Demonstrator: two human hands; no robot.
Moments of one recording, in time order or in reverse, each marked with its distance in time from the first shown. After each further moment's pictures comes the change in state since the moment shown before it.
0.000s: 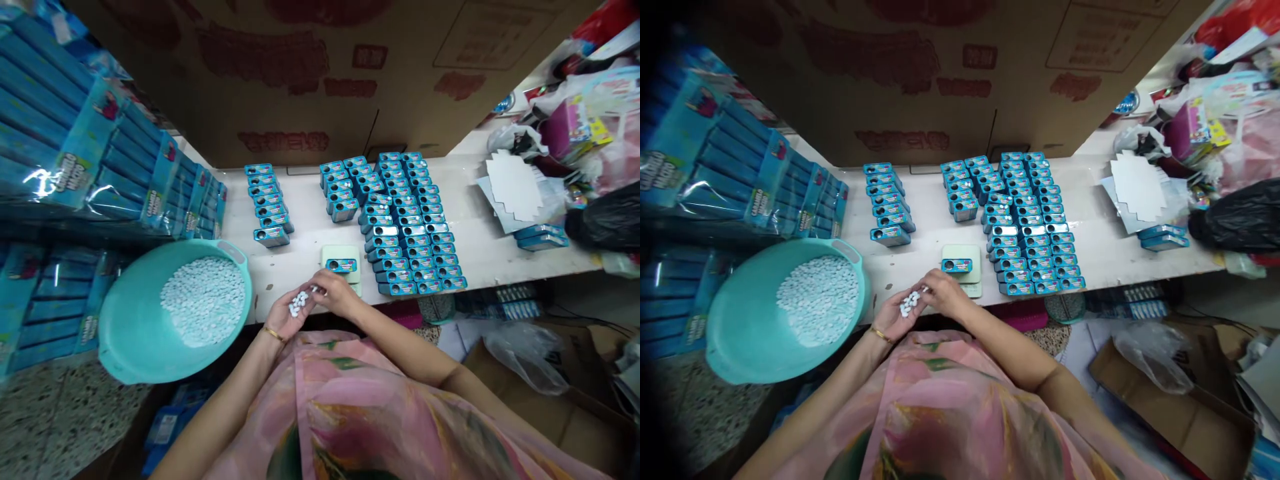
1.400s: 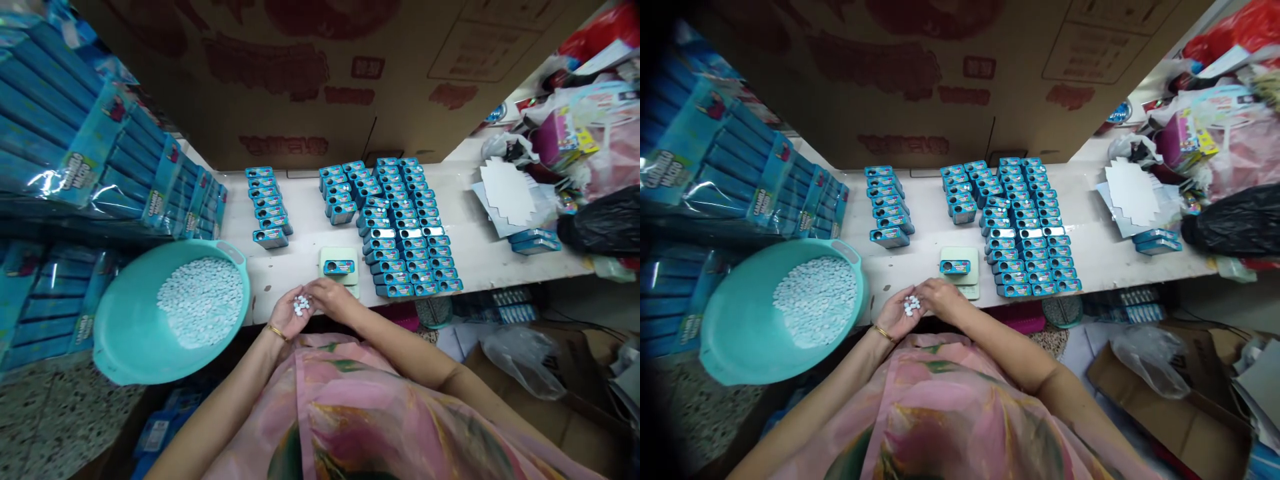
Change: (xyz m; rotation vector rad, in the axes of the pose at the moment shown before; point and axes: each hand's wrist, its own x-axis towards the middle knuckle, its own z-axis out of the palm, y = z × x) left_hand 0.003 -0.008 0.008 -0.013 -0.065 -0.052; right_hand -0.011 0.001 -0.002 -0.335 -0.148 -0.115
